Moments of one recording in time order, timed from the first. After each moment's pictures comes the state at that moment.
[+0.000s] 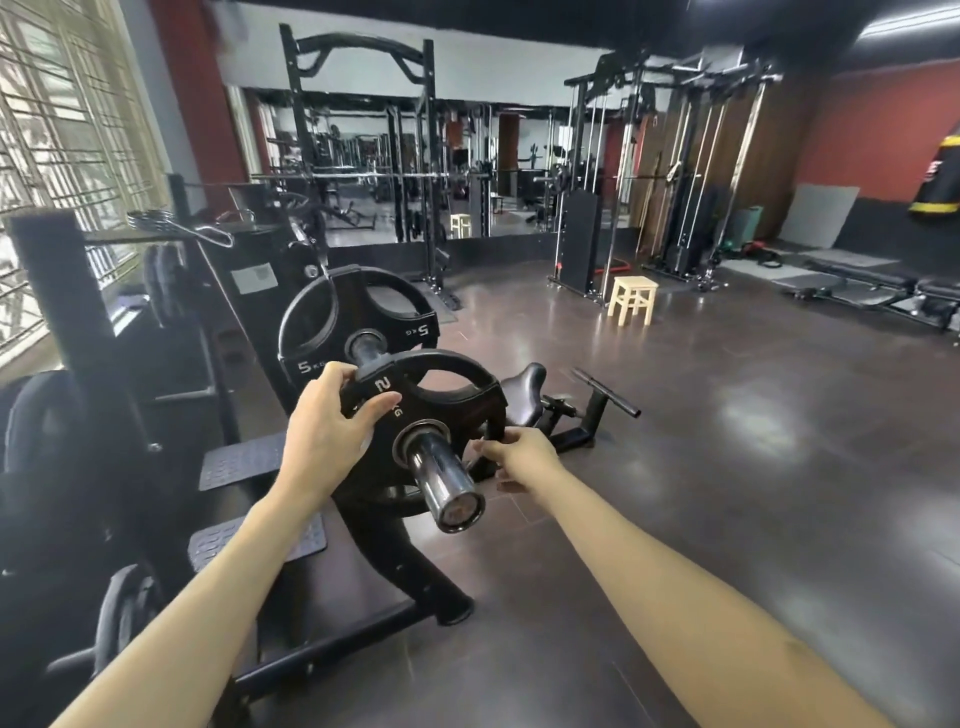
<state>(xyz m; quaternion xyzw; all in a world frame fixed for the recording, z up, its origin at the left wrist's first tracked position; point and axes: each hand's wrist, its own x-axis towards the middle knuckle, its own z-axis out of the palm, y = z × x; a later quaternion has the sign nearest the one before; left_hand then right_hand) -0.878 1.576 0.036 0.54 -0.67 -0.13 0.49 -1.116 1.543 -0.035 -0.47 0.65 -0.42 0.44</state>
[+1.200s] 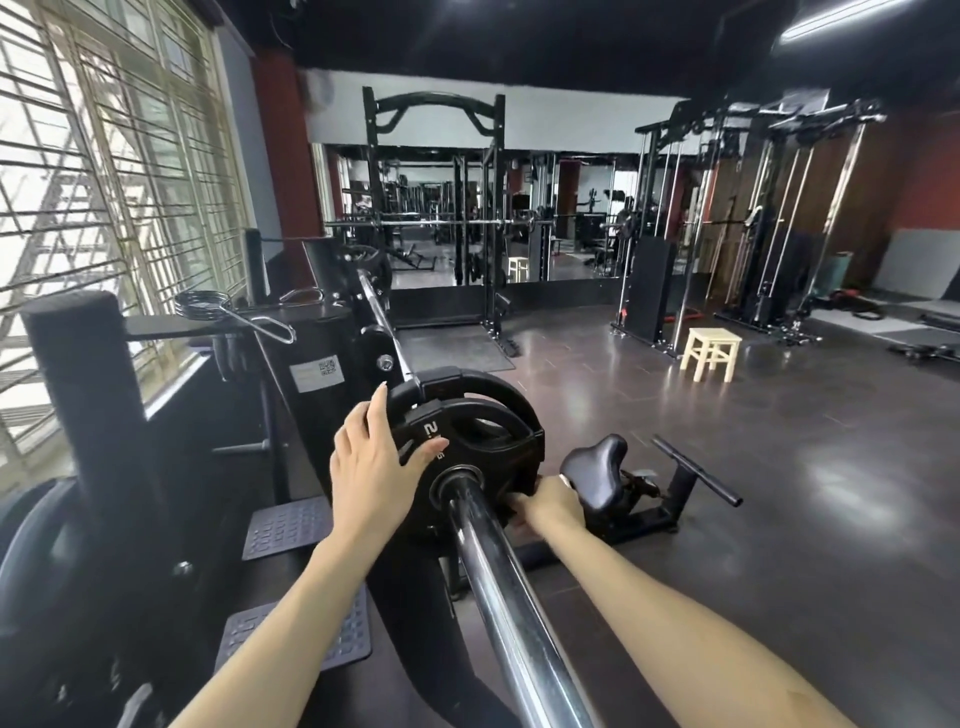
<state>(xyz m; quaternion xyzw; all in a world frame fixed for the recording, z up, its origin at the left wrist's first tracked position) -0.824 1.352 0.037 0.64 -0.63 0.00 0.44 -1.029 1.321 -0.008 -0.53 0.75 -0.27 0.28</state>
